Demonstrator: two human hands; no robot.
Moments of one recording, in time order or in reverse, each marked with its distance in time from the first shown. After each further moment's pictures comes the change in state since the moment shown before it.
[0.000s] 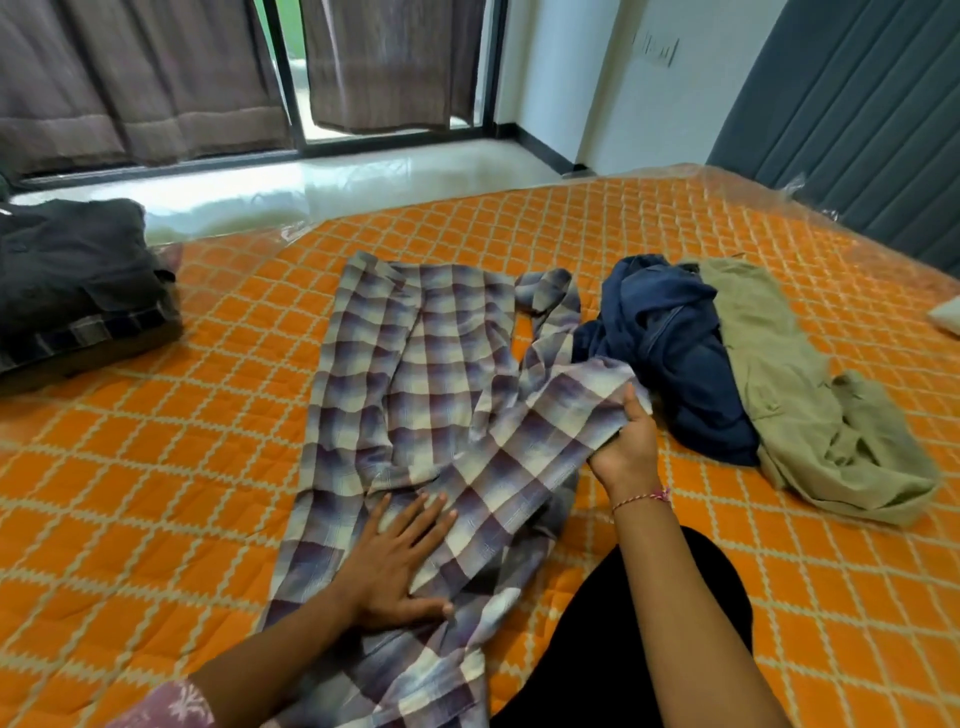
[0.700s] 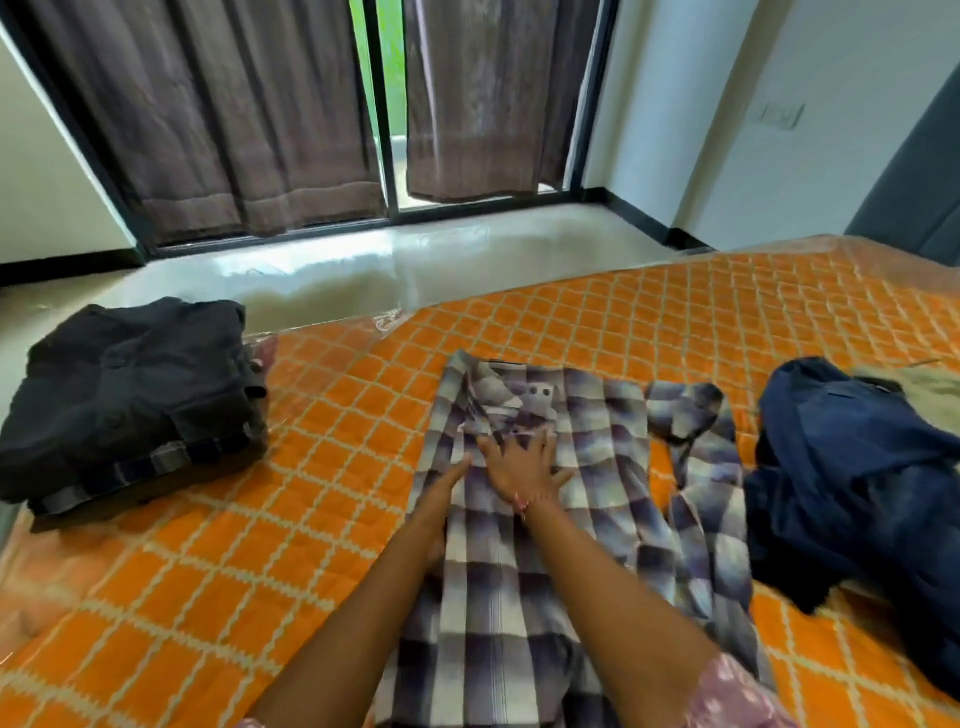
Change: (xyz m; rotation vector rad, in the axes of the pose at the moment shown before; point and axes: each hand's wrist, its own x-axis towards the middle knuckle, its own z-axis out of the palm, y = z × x) left_hand 0.158 -0.186 -0.093 -1.908 0.243 -1.043; right_hand 0.171 0.176 0.190 -1.917 -0.172 -0.019
